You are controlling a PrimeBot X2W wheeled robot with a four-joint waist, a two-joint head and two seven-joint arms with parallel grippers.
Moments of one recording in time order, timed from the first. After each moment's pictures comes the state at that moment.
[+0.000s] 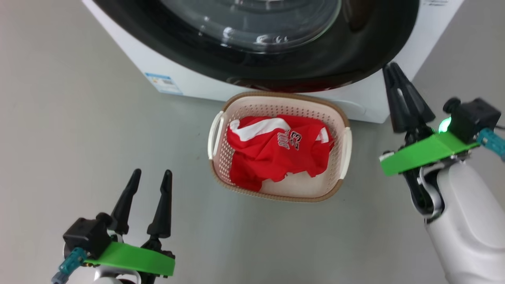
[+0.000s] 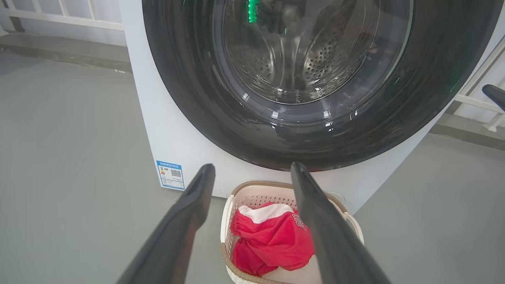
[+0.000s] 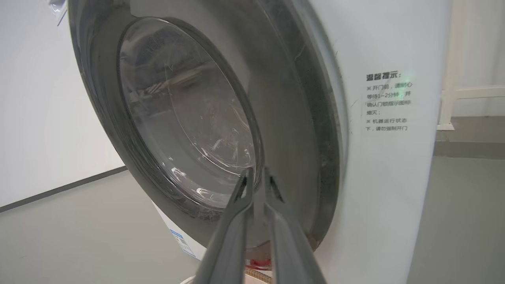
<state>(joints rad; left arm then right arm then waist) -0.20 0.05 -0.09 0.21 -0.37 -0.13 -0.25 -0.54 -0.15 0.14 0.36 0.42 0.13 -0.26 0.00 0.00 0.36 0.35</state>
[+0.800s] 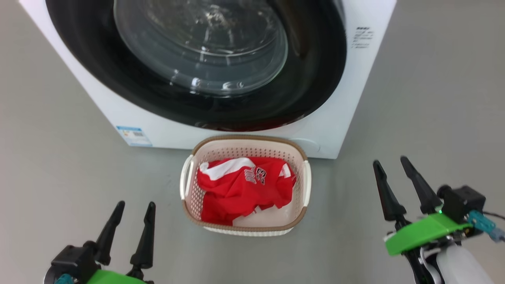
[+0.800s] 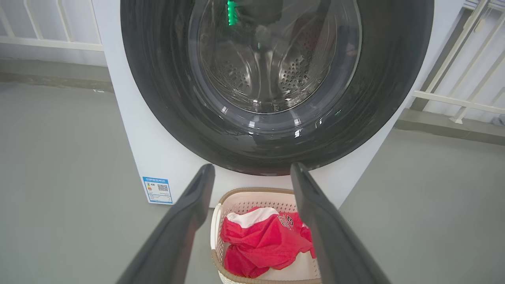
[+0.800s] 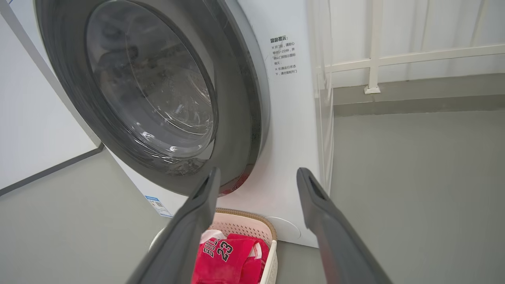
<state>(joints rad) -0.10 0.13 -0.07 0.23 -0.36 -0.13 -0.25 -0.20 -0.12 0.09 0.34 0.43 0.13 -0.26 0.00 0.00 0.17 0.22</state>
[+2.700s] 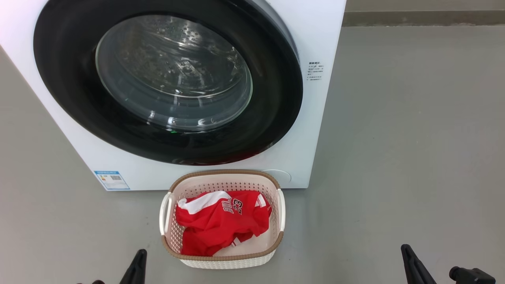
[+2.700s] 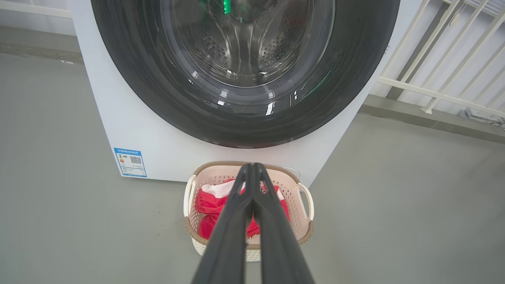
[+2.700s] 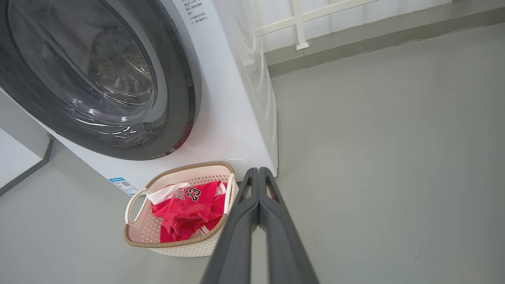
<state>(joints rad) 0.05 0.13 -0.08 0.29 -0.39 -0.12 -0.24 0.14 -0.05 -0.02 0.34 0.45 0.13 -0.25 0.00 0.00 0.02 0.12</state>
